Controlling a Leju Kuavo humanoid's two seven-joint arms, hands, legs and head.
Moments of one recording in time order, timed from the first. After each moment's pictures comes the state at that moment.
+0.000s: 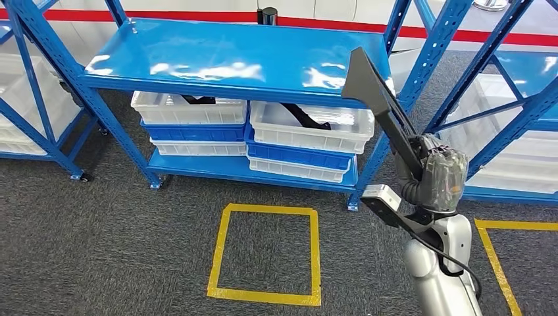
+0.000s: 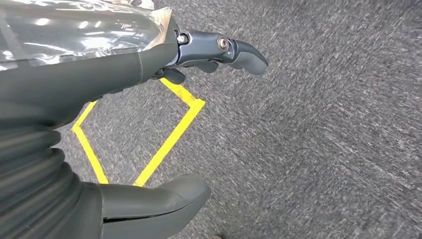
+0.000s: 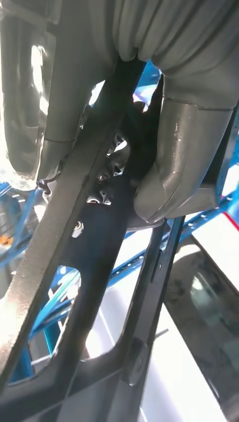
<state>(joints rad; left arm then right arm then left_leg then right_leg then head) -0.11 -0.14 1.24 -0.21 -0.93 0.30 -0.26 -0.11 -0.15 0.04 -1.37 0.87 -0.53 -0.32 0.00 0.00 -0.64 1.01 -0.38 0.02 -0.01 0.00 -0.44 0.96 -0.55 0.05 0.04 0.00</state>
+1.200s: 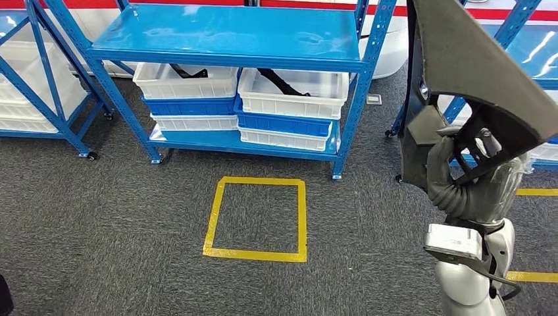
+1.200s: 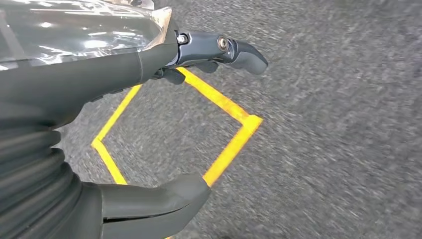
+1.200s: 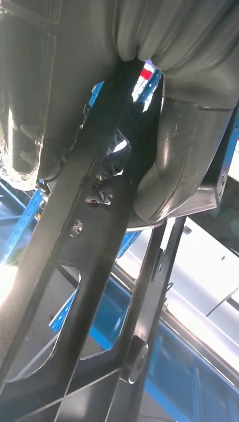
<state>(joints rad) -0.10 -0.13 1.23 -0.21 -0.93 0.29 -0.26 -0.07 -0.18 0.05 -1.77 0.57 -0.37 -0.40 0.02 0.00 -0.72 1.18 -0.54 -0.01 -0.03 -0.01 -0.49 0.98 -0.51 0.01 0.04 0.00</state>
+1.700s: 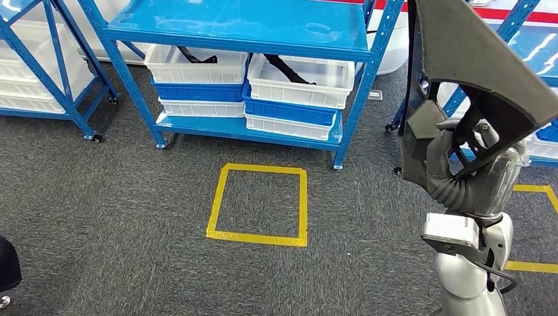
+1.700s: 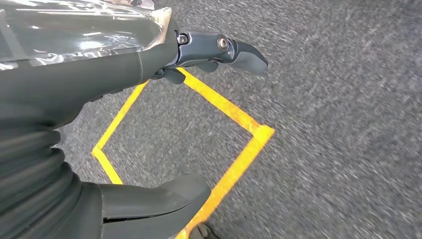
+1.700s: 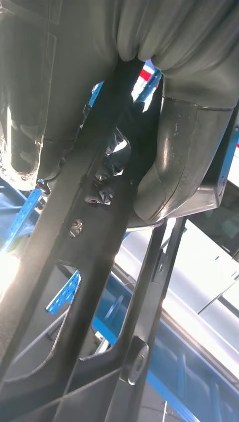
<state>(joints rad) -0.10 -0.13 1.23 -0.21 -0.93 0.26 -0.28 -0.11 -0.18 0.06 -1.73 0.56 -0.37 -0.37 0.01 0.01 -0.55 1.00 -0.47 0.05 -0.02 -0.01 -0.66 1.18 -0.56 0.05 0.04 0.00</state>
